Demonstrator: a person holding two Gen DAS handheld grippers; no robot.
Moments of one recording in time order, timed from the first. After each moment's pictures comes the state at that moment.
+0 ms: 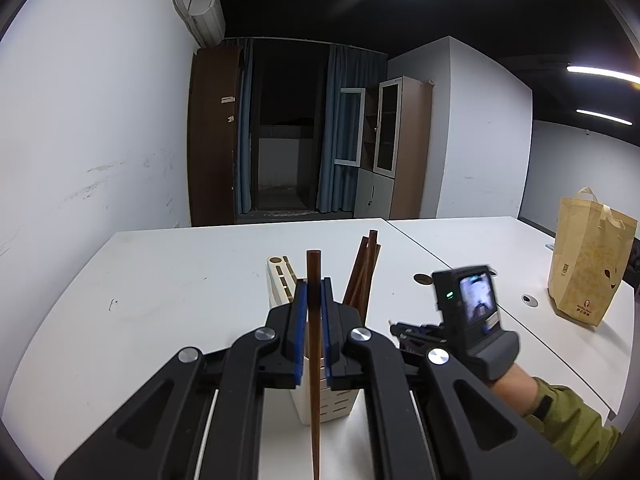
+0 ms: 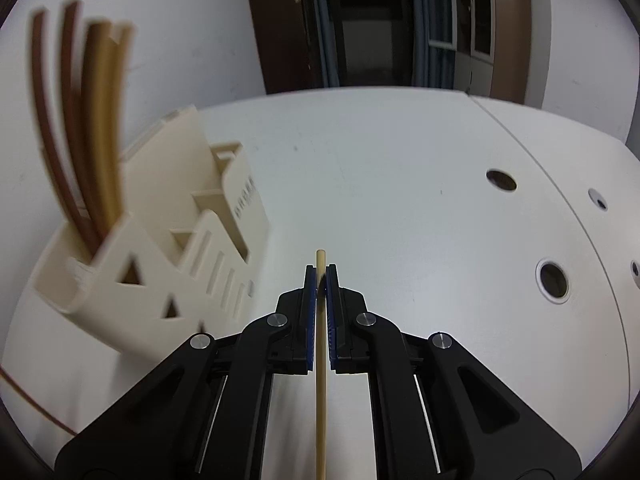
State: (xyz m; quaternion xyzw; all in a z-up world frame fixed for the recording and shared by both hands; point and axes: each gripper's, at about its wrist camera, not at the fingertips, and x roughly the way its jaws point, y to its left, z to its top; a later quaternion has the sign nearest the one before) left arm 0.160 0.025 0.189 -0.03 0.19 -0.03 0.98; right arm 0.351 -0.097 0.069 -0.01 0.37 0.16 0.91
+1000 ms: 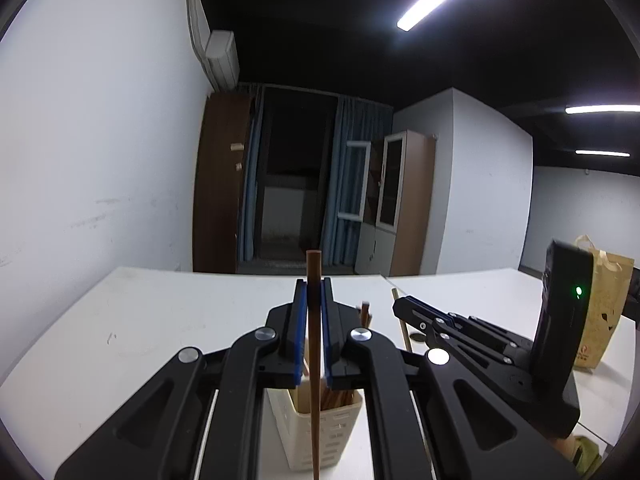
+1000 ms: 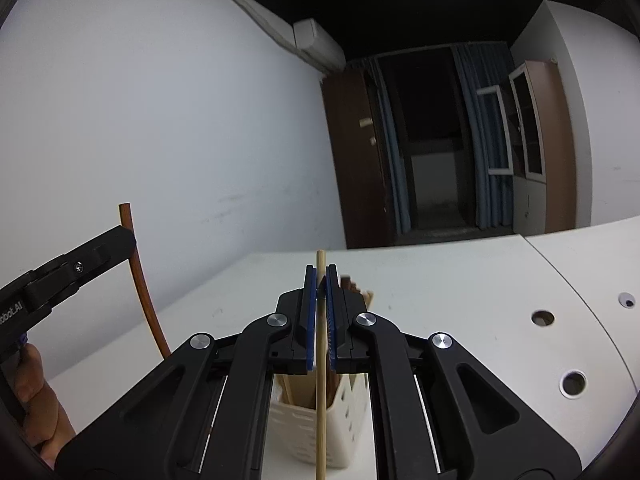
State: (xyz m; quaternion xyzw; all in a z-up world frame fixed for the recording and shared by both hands) left arm 0.144 0.023 0.211 -0.05 0.08 -0.02 1.00; right arm 0.252 -0.084 0.187 0.05 0.10 0.30 0.95
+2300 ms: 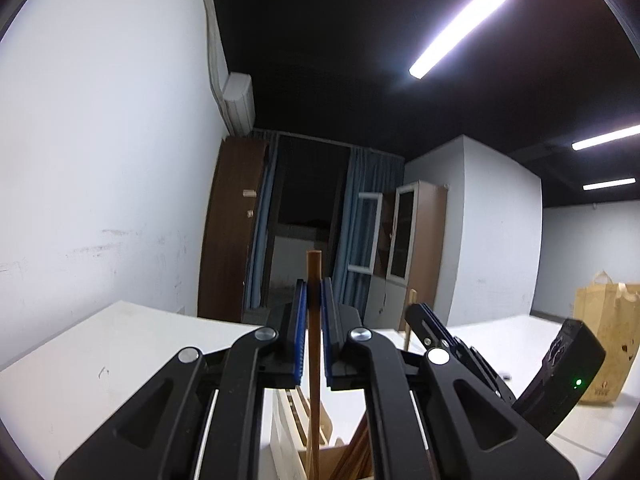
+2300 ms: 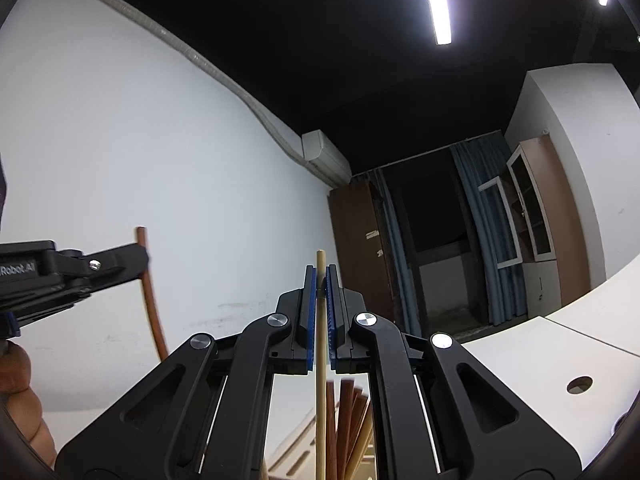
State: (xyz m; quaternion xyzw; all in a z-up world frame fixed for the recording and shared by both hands) left arm 0.182 0.028 0.207 -0.07 -0.01 0.01 1.00; right arm 0.287 -0.070 0.134 0.11 -0.11 0.29 0.95
